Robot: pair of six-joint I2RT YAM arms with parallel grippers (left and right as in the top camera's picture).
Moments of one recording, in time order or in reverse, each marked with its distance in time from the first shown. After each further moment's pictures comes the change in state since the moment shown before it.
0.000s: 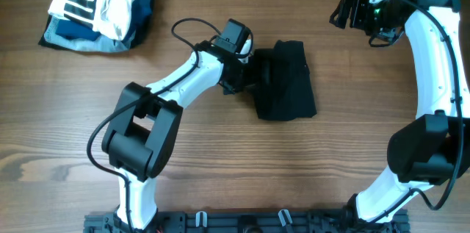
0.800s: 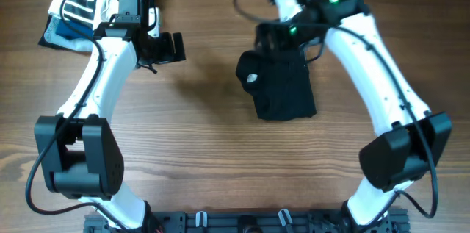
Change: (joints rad) left arm 0.458 -0.232 0.000 -0.233 -0.275 0.434; right arm 0.377 0.000 0.000 0.009 0.051 -0.029
